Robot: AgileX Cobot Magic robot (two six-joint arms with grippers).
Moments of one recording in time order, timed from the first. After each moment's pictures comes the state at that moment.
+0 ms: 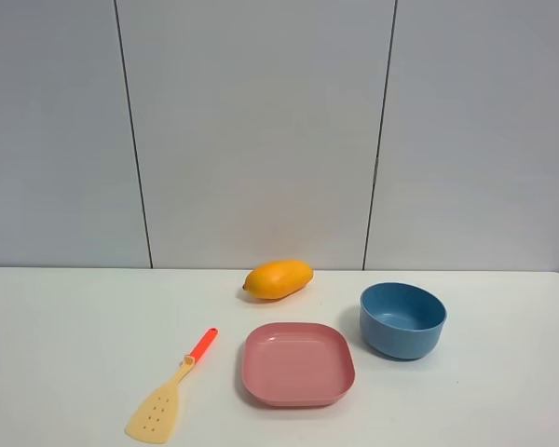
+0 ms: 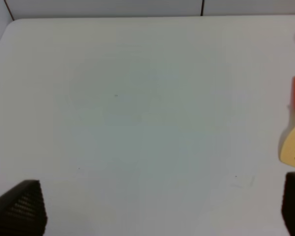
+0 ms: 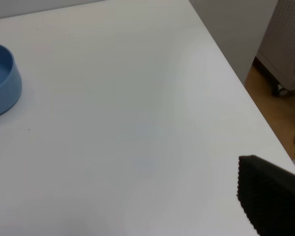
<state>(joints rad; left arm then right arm) 0.10 -0.01 -0.51 -0.06 1.06 0.06 -0.03 0.00 -0.49 -0.05 1.06 0.09</state>
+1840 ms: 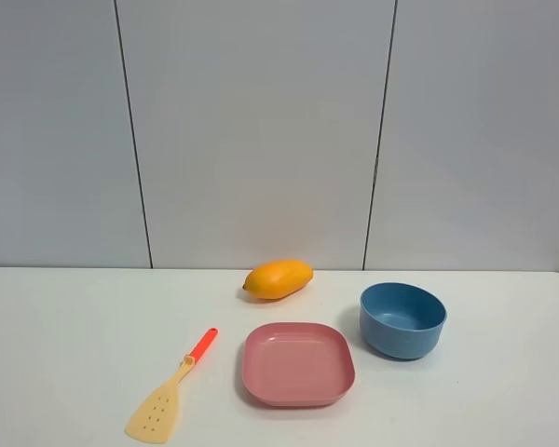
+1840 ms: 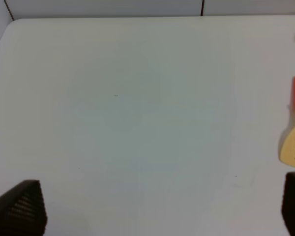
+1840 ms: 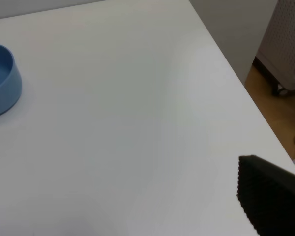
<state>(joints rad) 0.10 -0.01 -0.51 -0.06 1.06 0.06 -0.03 0.00 -0.49 -0.05 1.06 0.09</state>
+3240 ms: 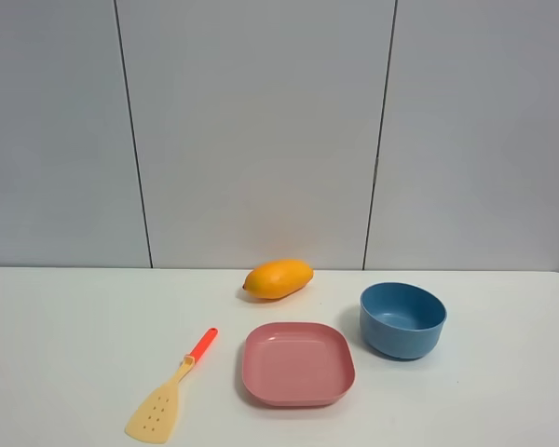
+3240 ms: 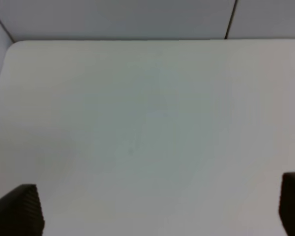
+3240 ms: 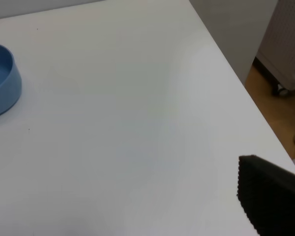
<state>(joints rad) 0.07 1.00 -1.01 0.00 0.81 0.03 -0.03 0.00 -0.49 -0.05 1.06 0.09</state>
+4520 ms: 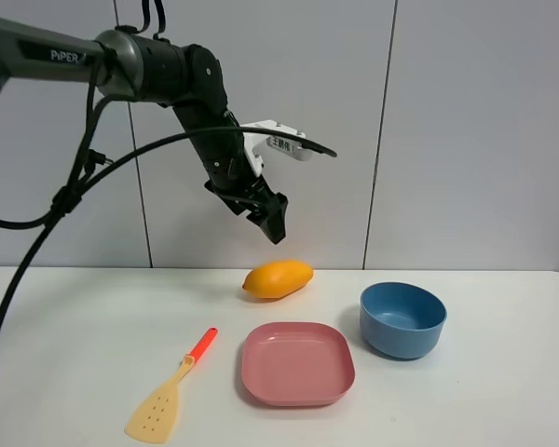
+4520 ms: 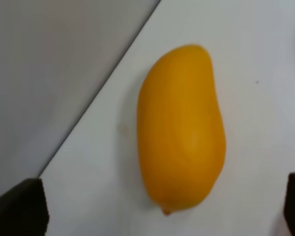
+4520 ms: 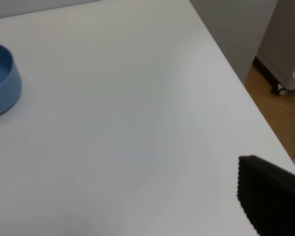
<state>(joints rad) -0.44 2.41 -2.24 -0.18 0.92 0.55 -0.03 0.00 -0.49 -0.05 1.06 0.09</state>
